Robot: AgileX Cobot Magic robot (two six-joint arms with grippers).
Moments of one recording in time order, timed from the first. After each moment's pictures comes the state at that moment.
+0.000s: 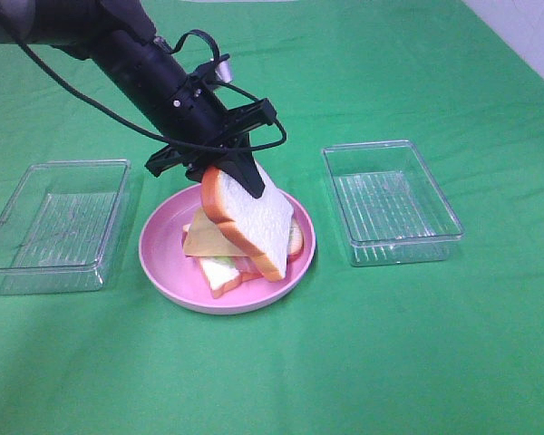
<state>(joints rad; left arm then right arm) -0.40 2.22 -1.73 -0.69 1.05 0.12 0.04 0.00 -0.46 -0.05 1.11 0.04</state>
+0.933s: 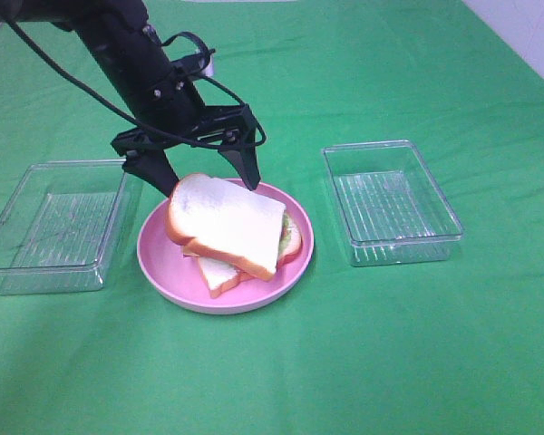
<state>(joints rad) -0.40 2.19 -1.80 -0.42 1.12 0.00 0.04 0.00 -0.46 -0.05 1.11 0.04</state>
